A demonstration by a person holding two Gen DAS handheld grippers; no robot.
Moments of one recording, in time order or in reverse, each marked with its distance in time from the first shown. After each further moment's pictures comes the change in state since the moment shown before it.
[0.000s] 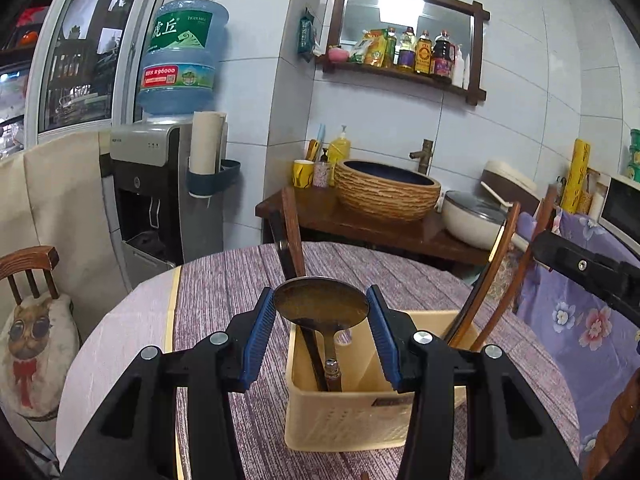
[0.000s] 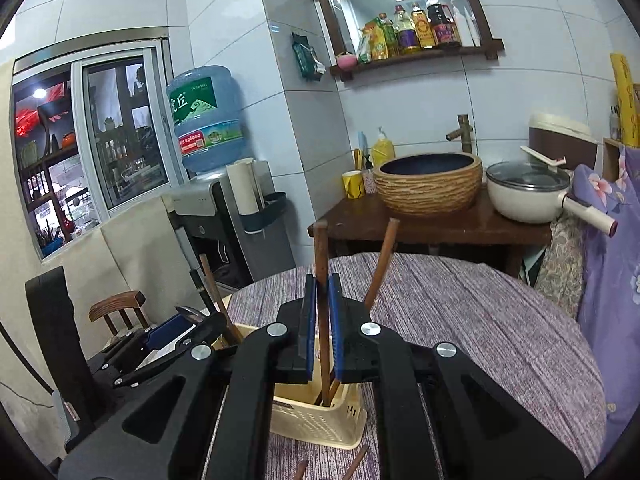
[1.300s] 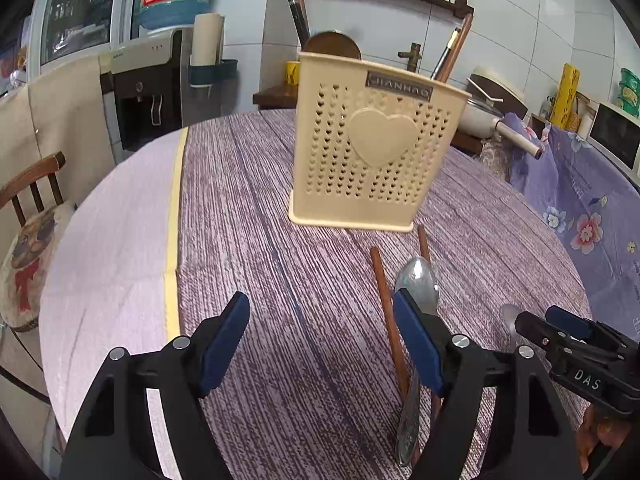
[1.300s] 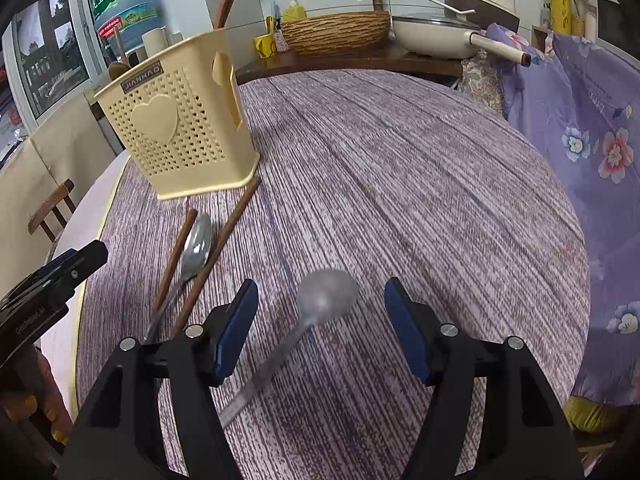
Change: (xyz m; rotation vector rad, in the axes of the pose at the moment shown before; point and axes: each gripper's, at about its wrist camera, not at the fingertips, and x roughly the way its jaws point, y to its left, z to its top) left arm -0.051 0.012 -0.142 0.032 0.298 -0.026; right arm -0.065 -0.048 -0.207 0.101 0.392 -0.281
